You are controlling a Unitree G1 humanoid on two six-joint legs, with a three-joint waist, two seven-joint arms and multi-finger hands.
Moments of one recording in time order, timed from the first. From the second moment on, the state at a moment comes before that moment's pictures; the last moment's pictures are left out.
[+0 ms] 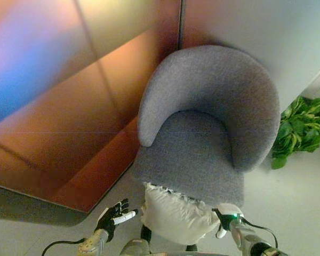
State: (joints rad) left arm 0.02 0.29 -0.24 1.04 -0.37 -0.32 -0.18; right arm -0.20 -0.34 0.55 1.14 -0.81 0.06 -0.19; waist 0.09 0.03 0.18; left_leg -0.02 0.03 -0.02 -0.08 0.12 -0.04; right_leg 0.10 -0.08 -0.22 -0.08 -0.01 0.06
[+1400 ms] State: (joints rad) left arm -0.25 0.27 -0.43 0.81 -0.67 -0.53 -0.08; right arm -0.84 -0.47 0.66 1.21 -0.72 0.15 -0.12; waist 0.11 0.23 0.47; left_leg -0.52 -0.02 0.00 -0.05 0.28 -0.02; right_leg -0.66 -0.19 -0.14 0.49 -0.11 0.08
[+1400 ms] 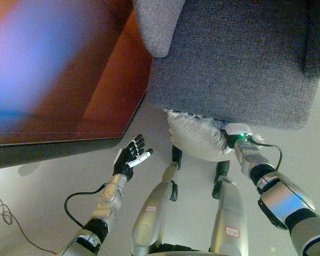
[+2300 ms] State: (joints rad) left arm -0.25 0.26 -0.44 0.79 -0.68 -0.55 -0.08; right arm -0.88 -0.48 0.70 1.22 -0.73 0.14 -0.06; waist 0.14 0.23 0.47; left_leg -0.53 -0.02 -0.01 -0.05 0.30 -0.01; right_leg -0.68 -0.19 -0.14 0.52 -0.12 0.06
